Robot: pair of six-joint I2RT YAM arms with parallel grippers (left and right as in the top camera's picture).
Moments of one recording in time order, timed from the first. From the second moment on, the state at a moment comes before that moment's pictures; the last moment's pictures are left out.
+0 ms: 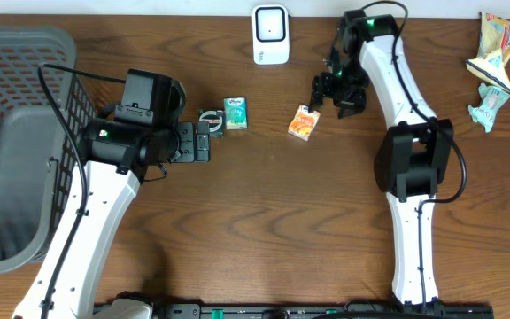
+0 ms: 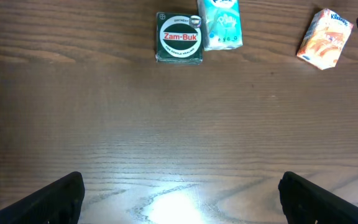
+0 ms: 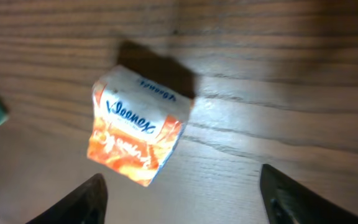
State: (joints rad) left arm -0.22 1.37 1.31 -1.05 0.07 -0.22; right arm 0.17 2.55 2.40 -1.50 -0.32 0.21
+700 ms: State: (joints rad) left arm -0.22 1.37 1.31 -1.05 0.07 -0.22; right arm 0.15 2.53 2.13 -1.25 -0.59 0.29
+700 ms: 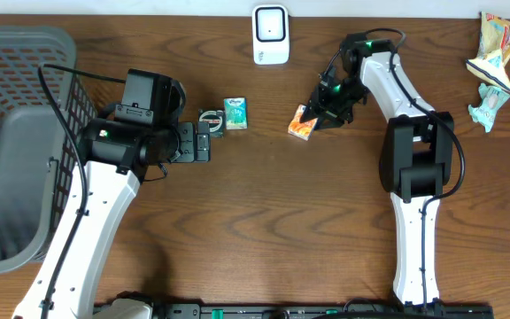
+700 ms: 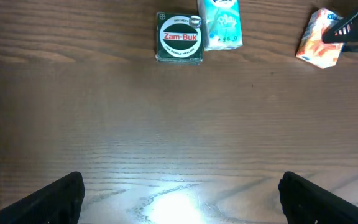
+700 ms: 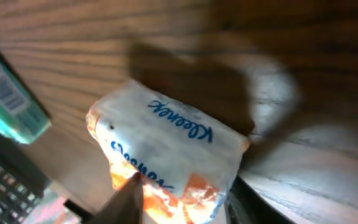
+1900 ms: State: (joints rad) left arm -0.22 1.37 1.31 -1.05 0.07 -0.22; right arm 0.09 2.39 2.13 -1.47 -1.34 -0.62
